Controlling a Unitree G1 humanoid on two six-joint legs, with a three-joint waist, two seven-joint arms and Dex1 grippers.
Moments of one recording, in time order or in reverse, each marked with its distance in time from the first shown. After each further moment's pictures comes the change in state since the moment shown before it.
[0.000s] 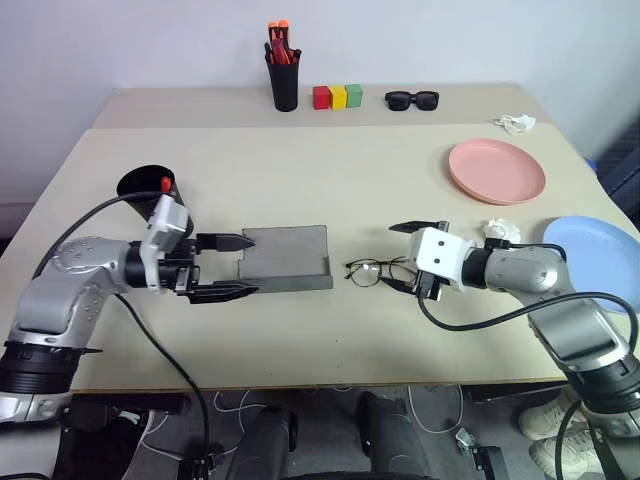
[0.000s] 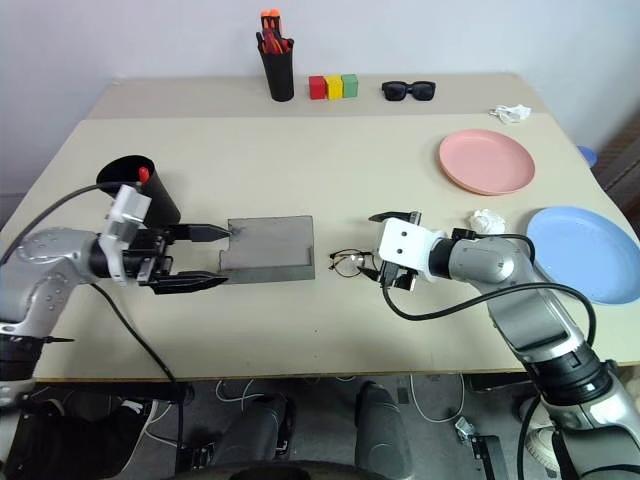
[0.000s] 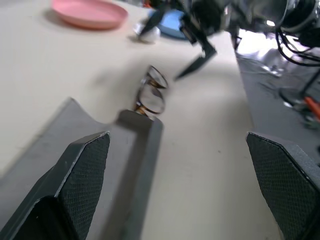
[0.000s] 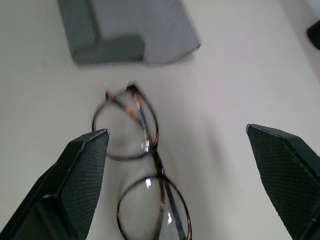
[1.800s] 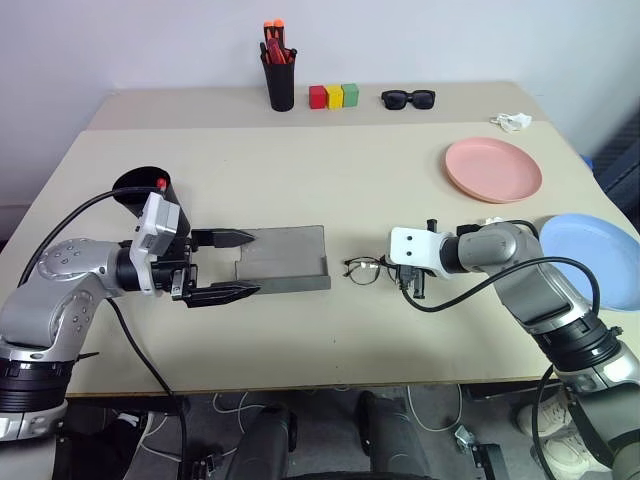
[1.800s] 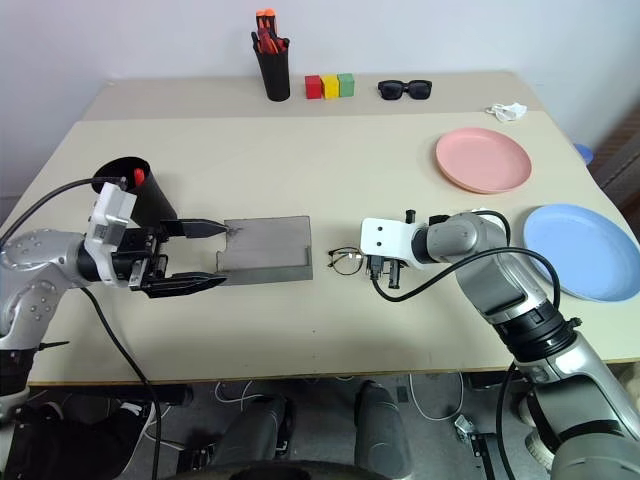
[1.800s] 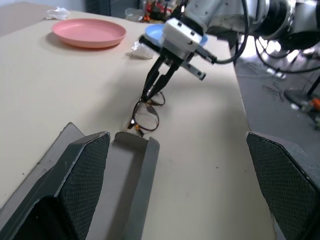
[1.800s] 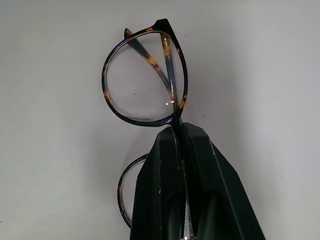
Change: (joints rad) left arm 0.050 -0.010 0.062 -0.131 -0.052 0.084 0.051; right arm -0.210 0.051 0.127 0.143 -0.145 0.115 0.194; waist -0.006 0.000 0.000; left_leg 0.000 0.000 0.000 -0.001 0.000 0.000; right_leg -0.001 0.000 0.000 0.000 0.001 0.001
